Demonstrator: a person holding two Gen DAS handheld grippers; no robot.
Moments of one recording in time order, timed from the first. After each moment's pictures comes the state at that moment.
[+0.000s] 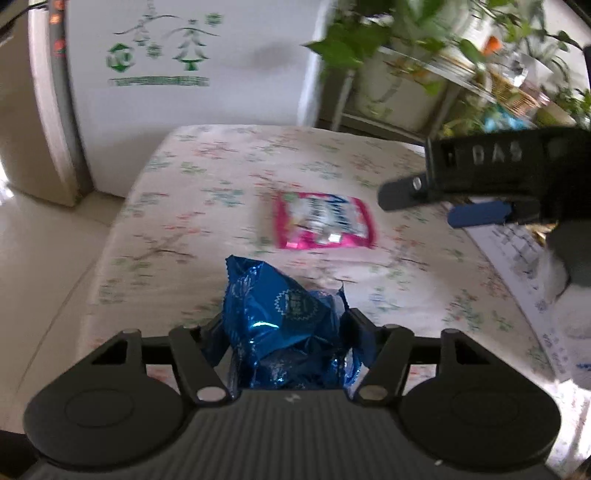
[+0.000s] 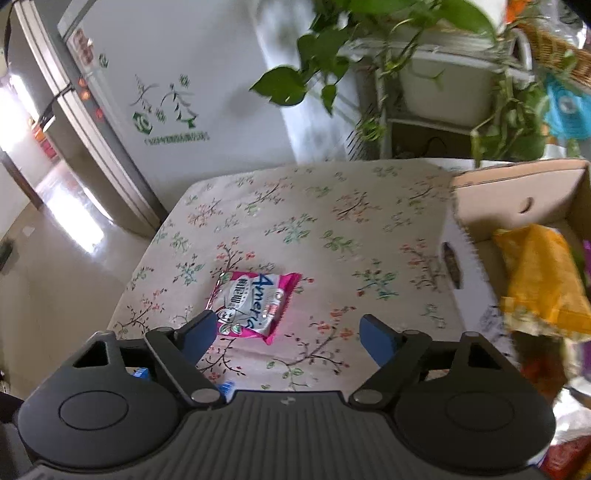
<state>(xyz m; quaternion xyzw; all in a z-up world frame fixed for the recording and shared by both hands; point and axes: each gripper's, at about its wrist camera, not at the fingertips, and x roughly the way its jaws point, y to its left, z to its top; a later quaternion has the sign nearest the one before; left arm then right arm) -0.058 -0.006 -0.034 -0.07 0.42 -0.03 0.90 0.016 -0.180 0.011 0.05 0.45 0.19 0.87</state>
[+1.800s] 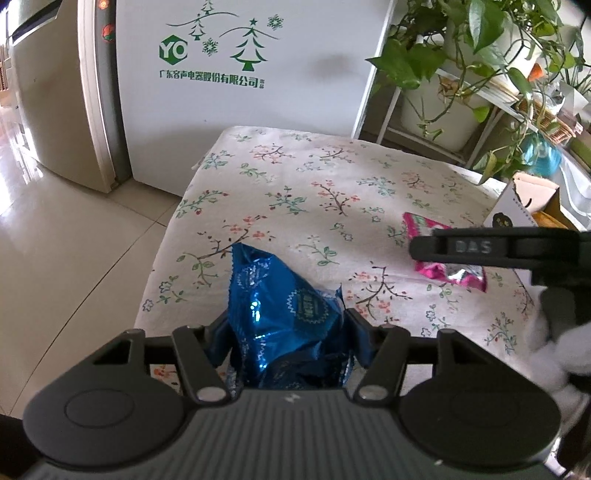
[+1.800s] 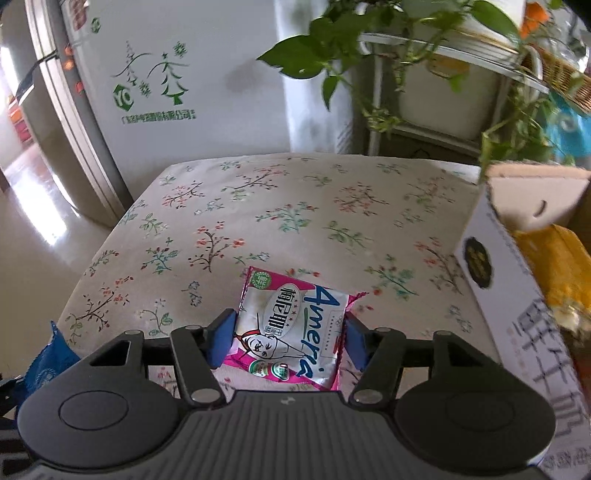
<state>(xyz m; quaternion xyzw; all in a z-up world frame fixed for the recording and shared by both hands) -0.061 0.023 -0.035 -0.10 0.42 0.02 0.90 0.008 -0.149 -0.013 0.00 0.43 0.13 0.89</state>
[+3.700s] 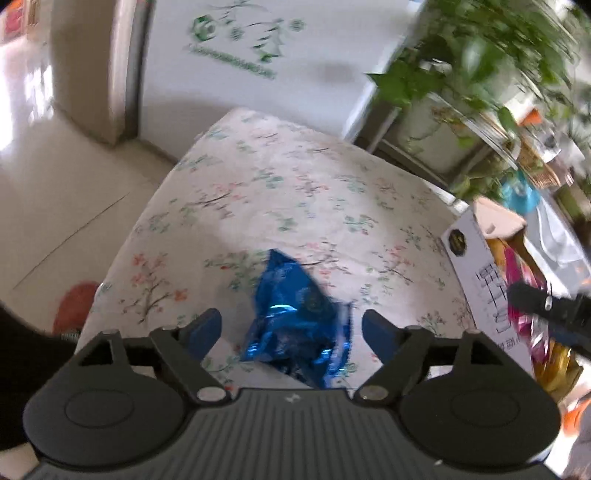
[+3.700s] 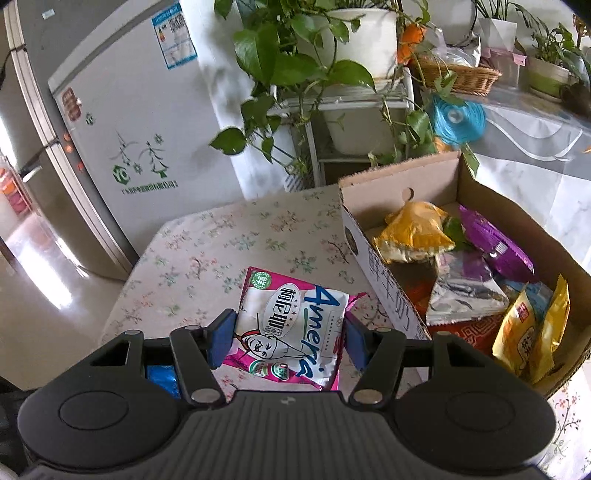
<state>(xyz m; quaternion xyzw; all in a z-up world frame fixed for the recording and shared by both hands) -0.107 -0.001 -0.008 -0.18 0.42 0.02 0.89 -0.096 -0.241 0.051 0.09 0.36 0.10 0.92</state>
